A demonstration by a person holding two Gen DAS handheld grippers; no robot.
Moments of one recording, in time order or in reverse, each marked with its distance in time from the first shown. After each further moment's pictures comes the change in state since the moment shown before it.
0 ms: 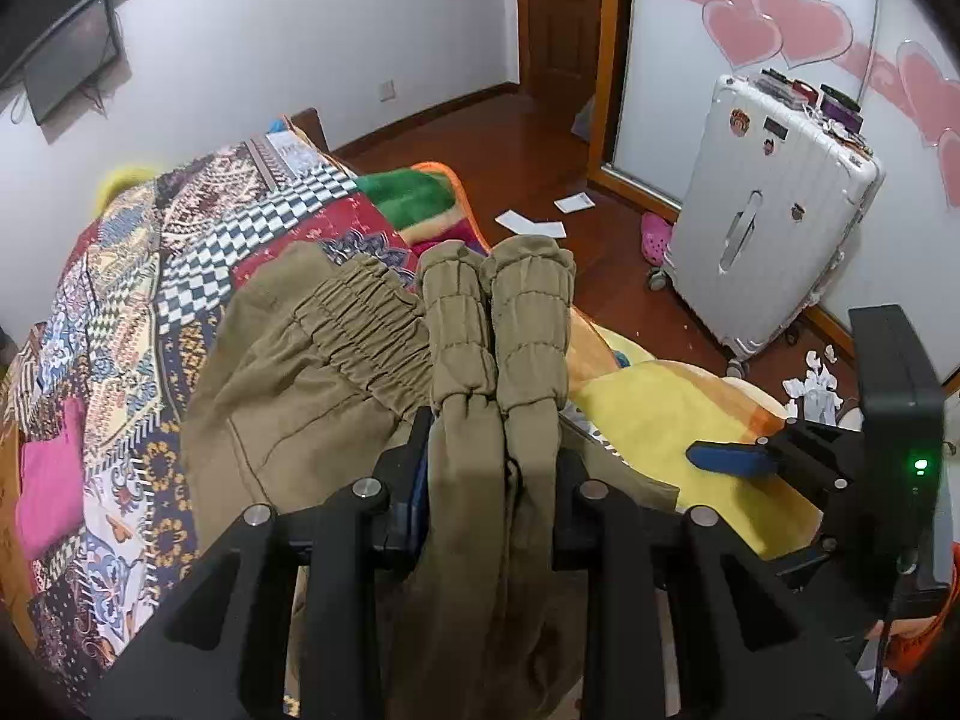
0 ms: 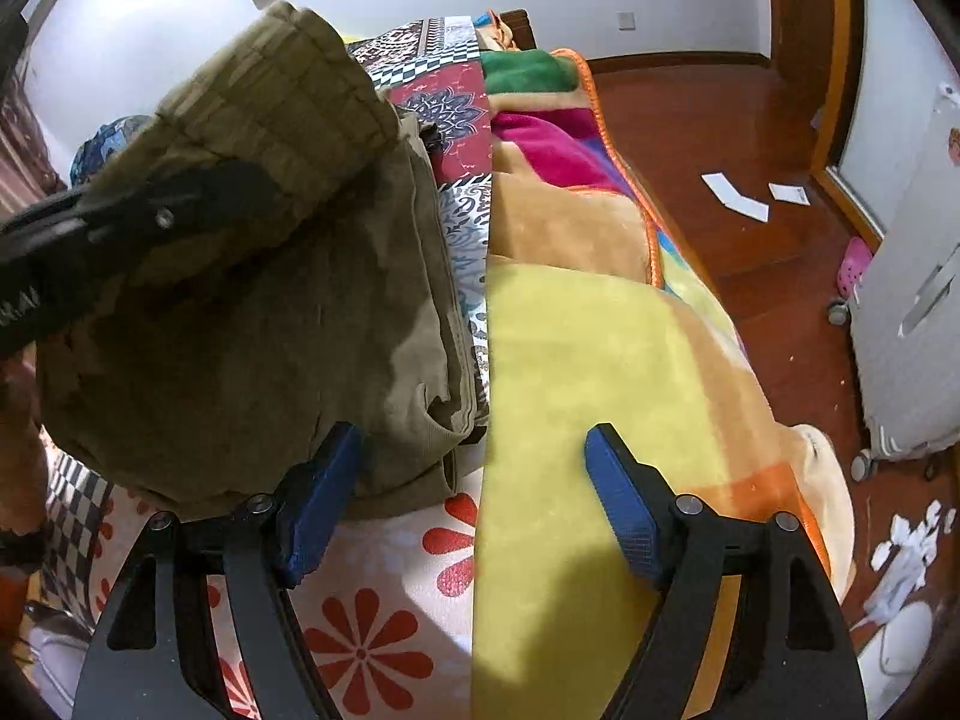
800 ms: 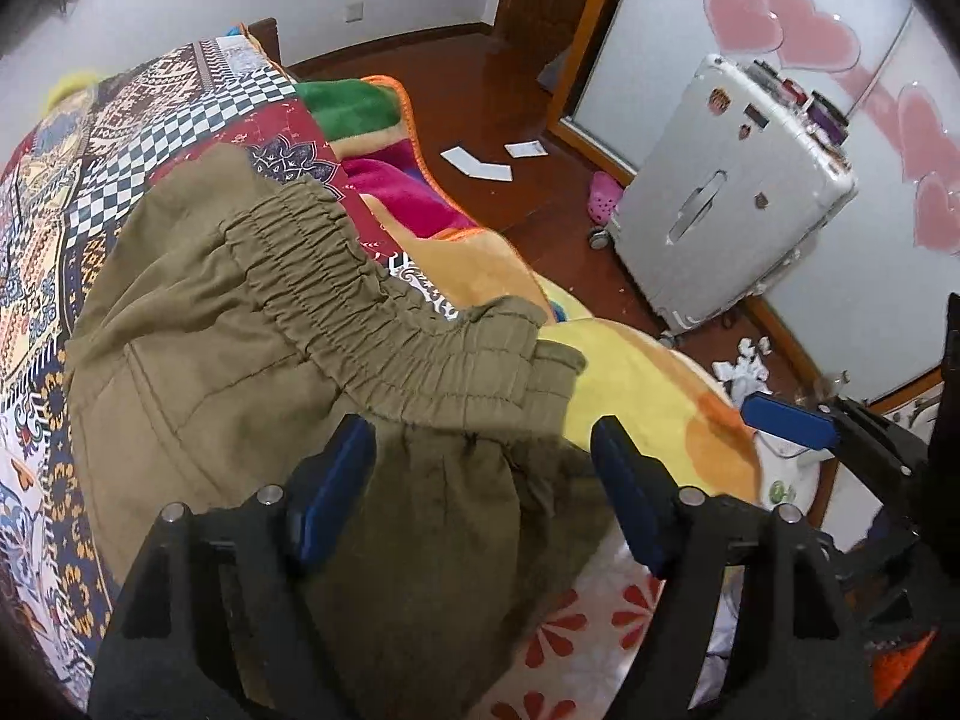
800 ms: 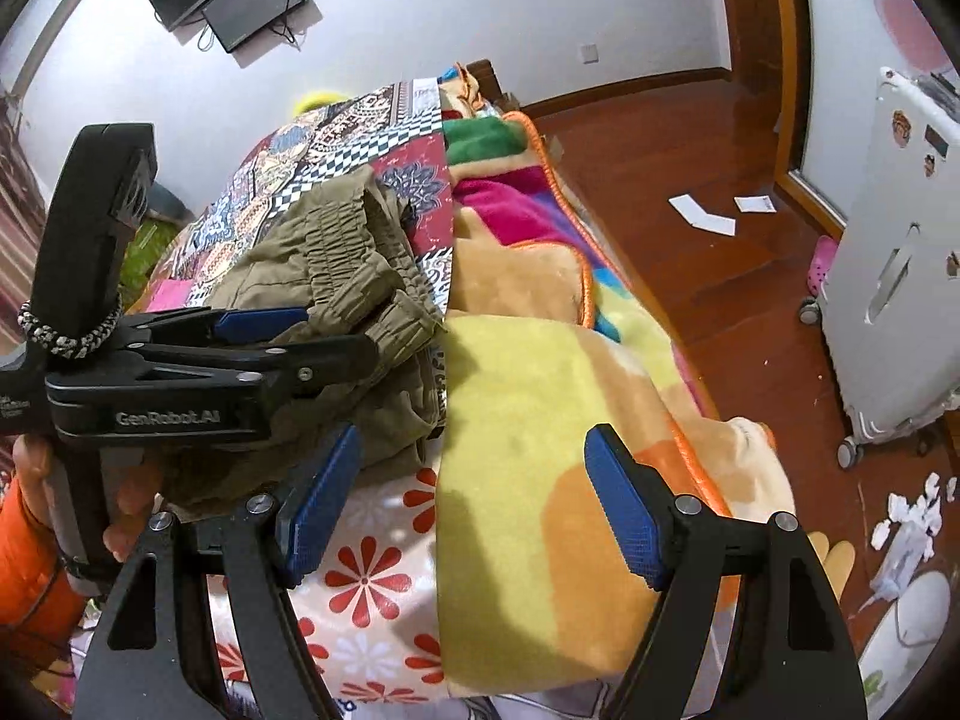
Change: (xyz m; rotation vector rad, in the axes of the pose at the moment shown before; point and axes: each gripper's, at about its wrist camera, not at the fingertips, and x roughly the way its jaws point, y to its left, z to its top) left arm 0.024 -0.003 -0.004 -0.118 0.147 -0.202; right arm -0.054 -0.015 0.004 0.067 -0.116 -0.021
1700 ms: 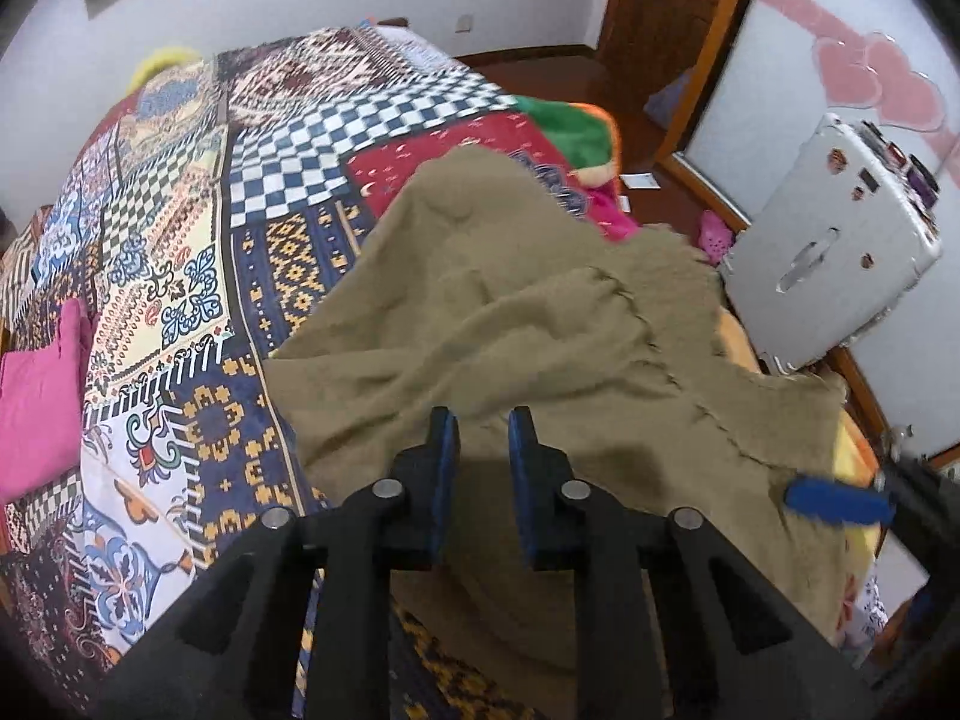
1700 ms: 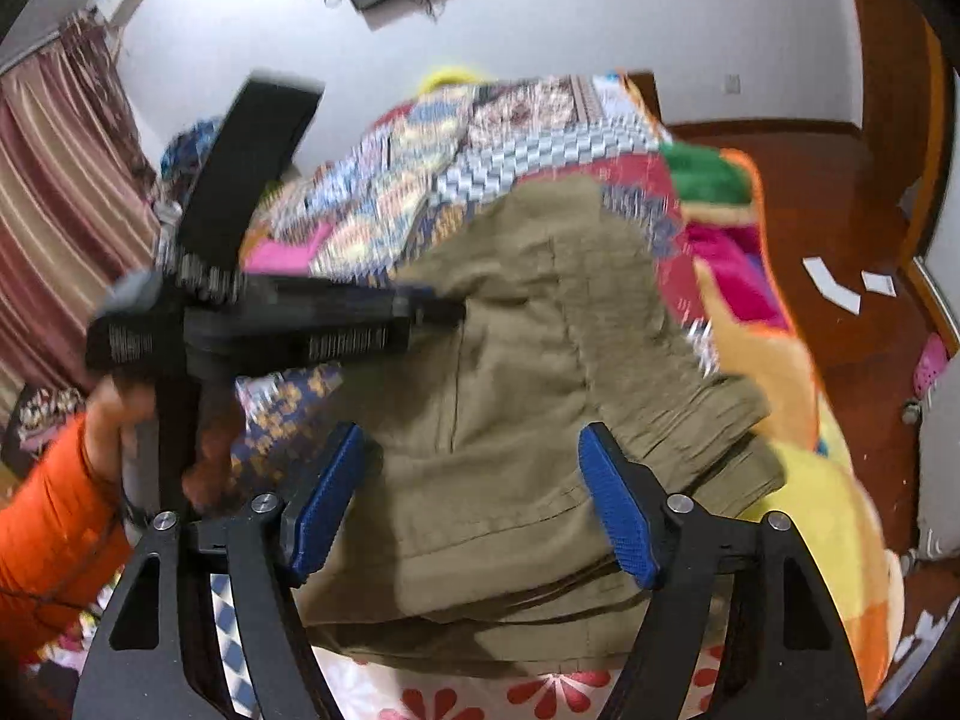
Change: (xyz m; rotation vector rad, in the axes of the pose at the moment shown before) left arm -0.002 0.143 0.012 -0.113 -0.034 0.182; right arm 0.079 0.112 0.029 -0.210 0.060 0.196
